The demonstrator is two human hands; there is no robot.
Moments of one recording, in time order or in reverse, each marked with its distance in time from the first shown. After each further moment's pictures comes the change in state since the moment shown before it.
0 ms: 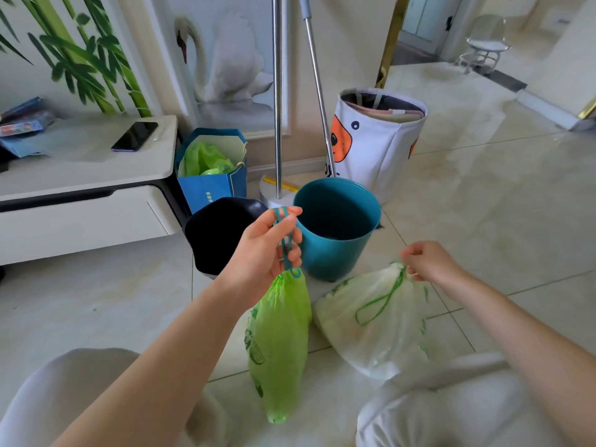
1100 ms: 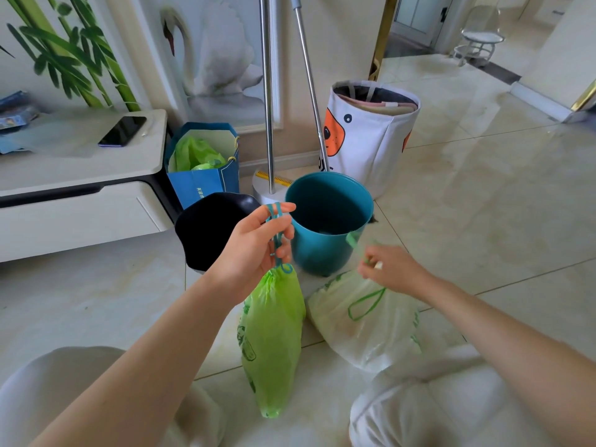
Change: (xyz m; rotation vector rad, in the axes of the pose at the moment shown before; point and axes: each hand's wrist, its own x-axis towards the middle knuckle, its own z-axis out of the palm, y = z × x) left_hand 0.007 -0.006 0.000 0.038 -0.015 -0.020; right_hand -0.015 0.001 0.026 -0.362 -0.226 -0.518
